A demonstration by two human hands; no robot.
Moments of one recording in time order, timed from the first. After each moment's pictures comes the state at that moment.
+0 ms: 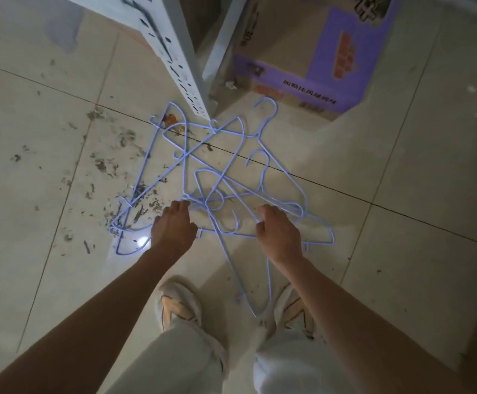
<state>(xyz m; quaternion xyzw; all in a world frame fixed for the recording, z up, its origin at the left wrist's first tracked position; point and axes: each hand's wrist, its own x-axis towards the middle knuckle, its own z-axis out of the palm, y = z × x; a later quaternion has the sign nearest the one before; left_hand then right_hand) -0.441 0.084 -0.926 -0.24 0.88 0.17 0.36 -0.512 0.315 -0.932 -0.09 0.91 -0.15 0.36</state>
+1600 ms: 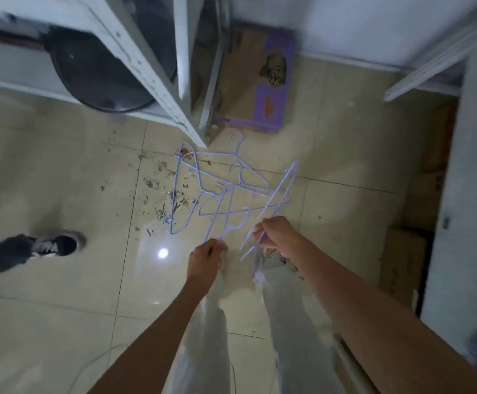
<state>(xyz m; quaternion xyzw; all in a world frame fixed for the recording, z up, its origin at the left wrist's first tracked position) -0.360 0.179 -0.508 -0.38 0.74 0.49 0.27 -0.479 0.354 -0.525 0.38 0.62 -0.49 0.49</state>
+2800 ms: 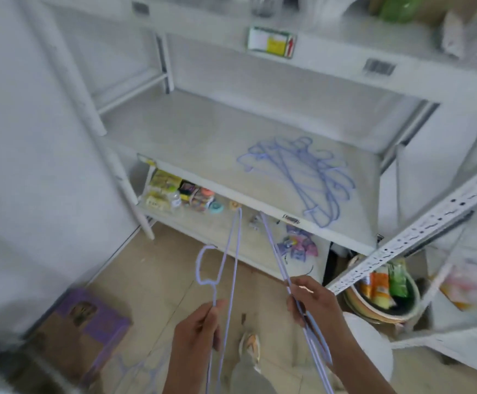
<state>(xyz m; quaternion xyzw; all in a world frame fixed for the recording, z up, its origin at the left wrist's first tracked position) -0.360 0.351 -0.044 0.28 0.65 0.60 0.36 -0.167 0.508 -0.011 0.47 0.46 -0.70 -0.28</state>
